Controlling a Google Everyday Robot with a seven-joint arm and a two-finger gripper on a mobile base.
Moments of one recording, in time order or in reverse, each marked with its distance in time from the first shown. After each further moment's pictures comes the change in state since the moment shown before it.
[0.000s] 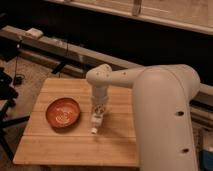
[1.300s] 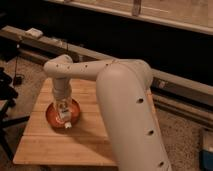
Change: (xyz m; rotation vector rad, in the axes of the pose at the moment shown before) arm 0.005 0.193 -0.030 -0.093 -0.030 -0.631
